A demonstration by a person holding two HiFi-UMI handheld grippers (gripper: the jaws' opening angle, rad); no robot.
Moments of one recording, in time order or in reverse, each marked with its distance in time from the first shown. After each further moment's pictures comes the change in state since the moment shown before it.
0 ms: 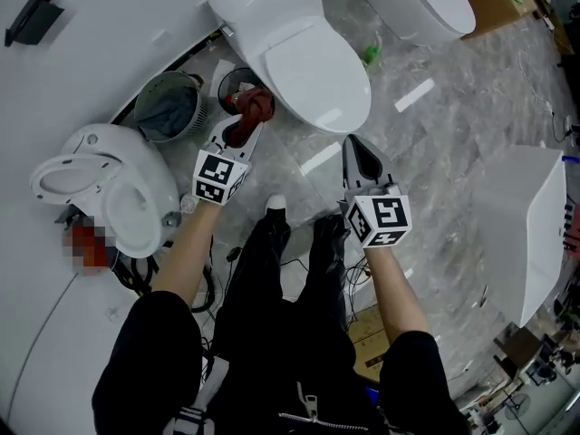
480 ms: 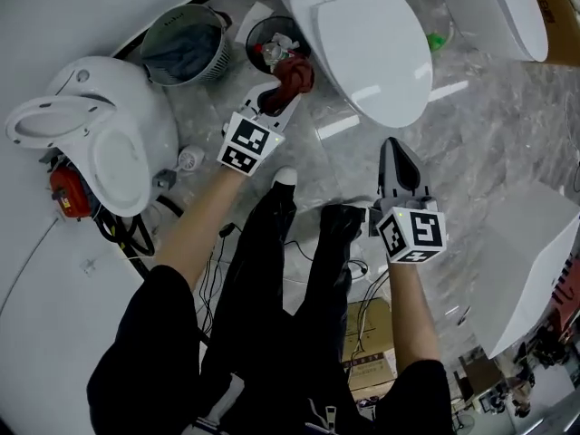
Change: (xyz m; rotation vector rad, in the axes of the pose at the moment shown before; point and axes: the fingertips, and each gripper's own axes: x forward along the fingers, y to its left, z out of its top) left arm 0.069 0.034 -0.148 -0.063 0.056 0.044; right arm 0.076 -0.009 -0.124 -0.010 0.159 0.081
